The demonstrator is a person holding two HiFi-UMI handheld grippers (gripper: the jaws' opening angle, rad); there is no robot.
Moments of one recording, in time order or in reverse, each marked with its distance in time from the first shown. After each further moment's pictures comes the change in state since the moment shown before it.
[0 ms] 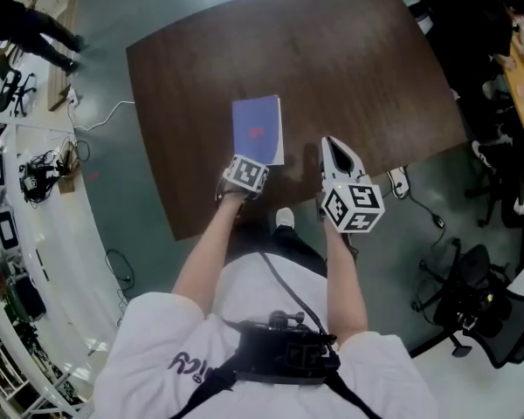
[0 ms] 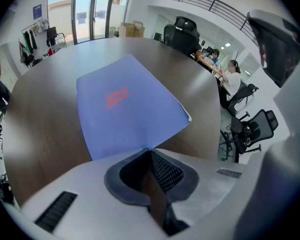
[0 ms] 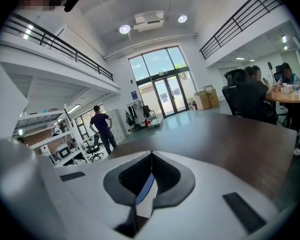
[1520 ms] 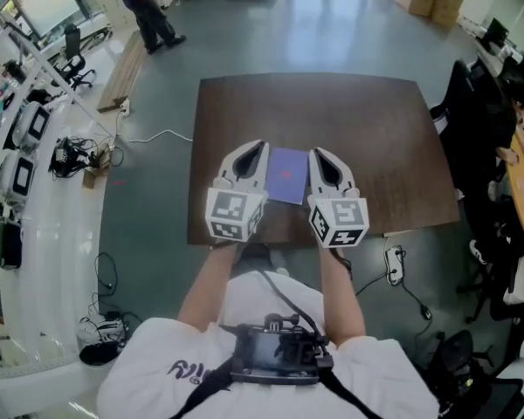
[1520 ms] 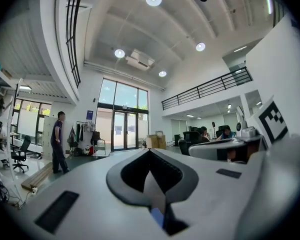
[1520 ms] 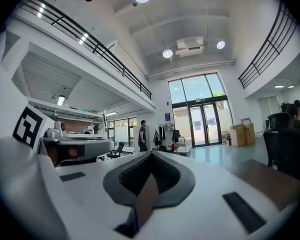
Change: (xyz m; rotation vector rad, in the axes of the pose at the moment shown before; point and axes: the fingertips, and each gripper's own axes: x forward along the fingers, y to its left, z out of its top) left arm -0.421 -0.070 0.098 0.059 -1.230 0.443; right arm -0.064 0.167 0.116 -0.327 -0.271 0.318
